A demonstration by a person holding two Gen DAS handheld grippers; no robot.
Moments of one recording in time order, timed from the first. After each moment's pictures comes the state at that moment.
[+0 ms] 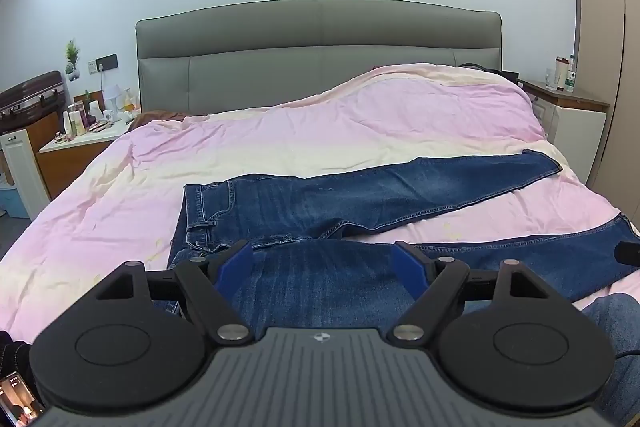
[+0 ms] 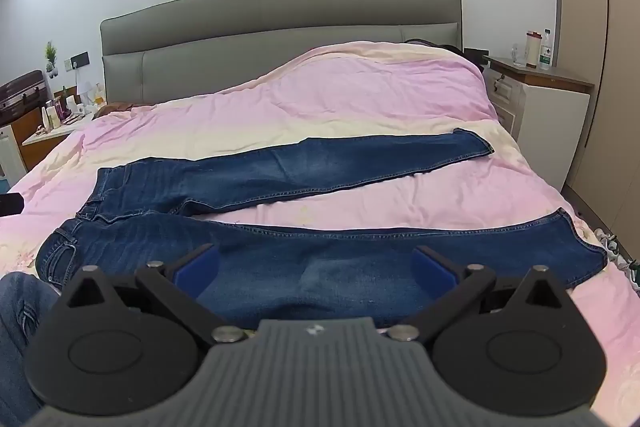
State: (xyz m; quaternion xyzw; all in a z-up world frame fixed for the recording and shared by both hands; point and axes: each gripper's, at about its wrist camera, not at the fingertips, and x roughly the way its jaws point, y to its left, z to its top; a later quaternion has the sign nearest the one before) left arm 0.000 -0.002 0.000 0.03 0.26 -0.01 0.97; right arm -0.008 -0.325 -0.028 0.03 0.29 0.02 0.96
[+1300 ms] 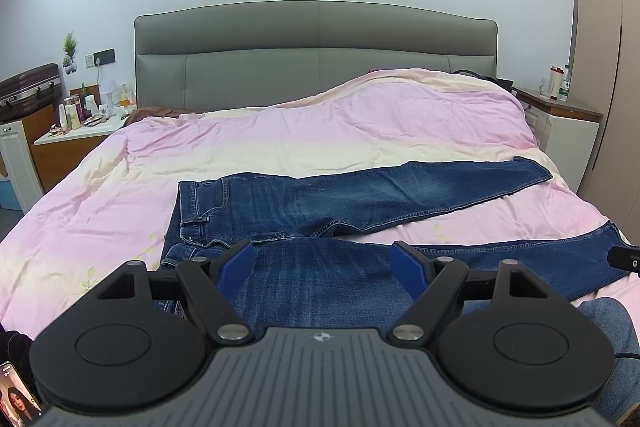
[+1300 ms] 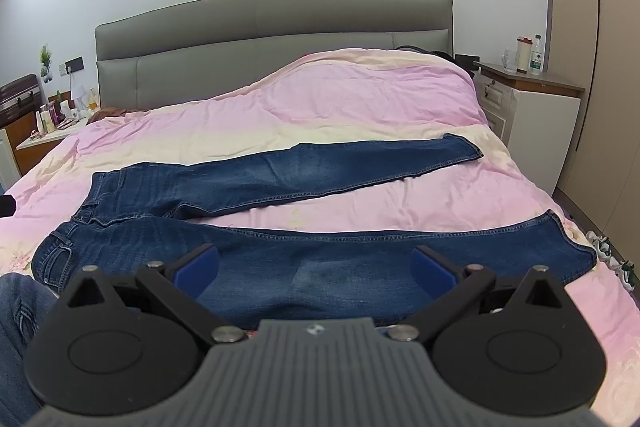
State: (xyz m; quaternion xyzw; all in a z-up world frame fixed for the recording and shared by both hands) left arm -0.005 0.005 0.005 0.00 0.26 -0.01 0.96; right arm -0.022 -0.326 -0.025 0.03 0.28 0.01 0.96
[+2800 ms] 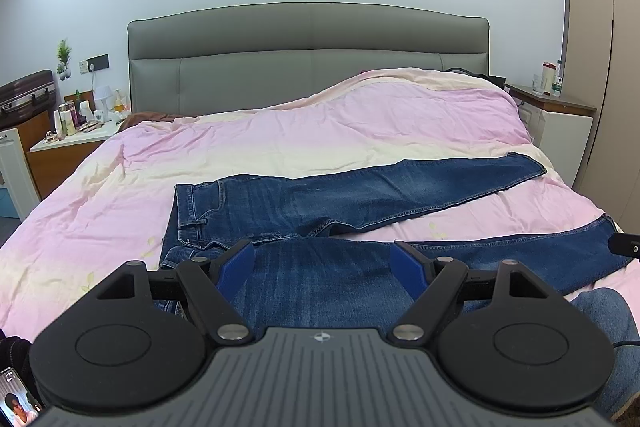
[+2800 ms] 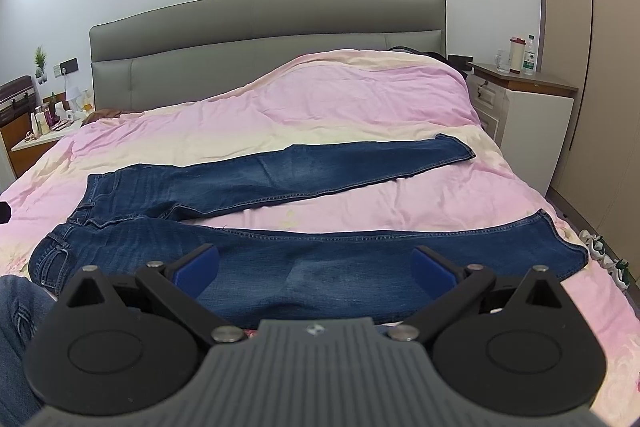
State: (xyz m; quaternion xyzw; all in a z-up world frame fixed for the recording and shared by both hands) left arm -0.007 0.005 0.007 0.01 0.26 -0.02 0.96; right arm -0.027 -0.333 -0.018 0.03 0.28 0.00 0.96
